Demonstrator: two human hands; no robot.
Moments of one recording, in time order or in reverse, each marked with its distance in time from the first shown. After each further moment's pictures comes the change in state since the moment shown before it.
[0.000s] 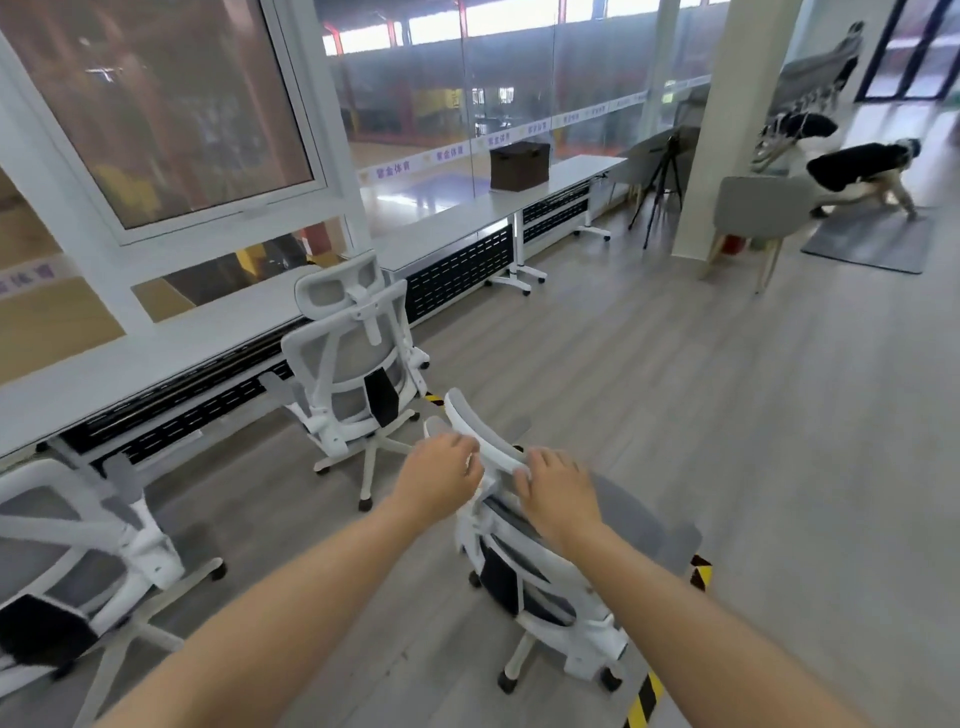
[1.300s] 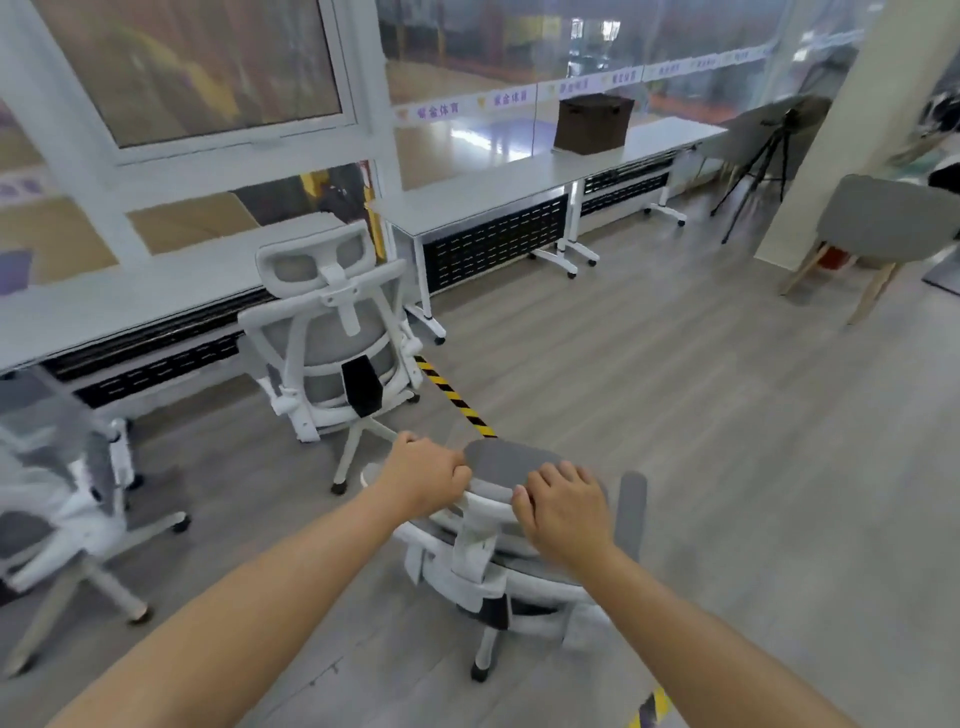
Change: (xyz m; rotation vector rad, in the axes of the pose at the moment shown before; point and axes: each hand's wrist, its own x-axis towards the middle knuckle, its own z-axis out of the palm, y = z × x) left_hand 0.257 -0.007 0.108 0.220 -0.276 -0.150; right_hand 0.226 0.193 0.045 -0.067 0.229 -0.357
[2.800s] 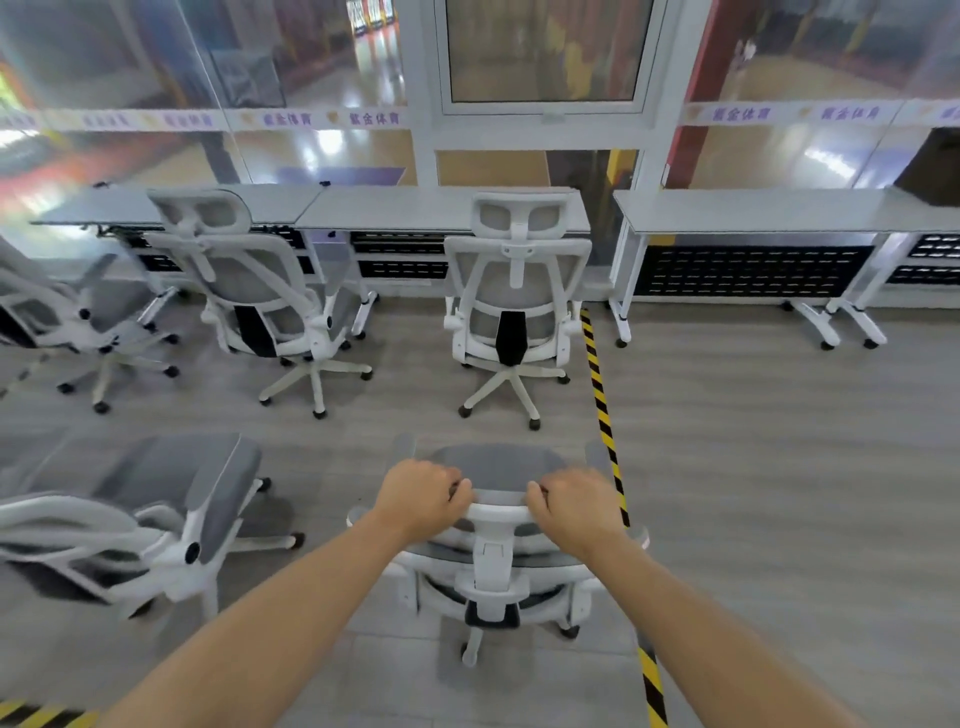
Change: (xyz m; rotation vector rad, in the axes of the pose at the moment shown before) left_hand -0.105 0.225 0.004 -0.075 0.173 -0.715; right_hand -0.005 0.138 -0.061 0.216 -0.516 -0.585
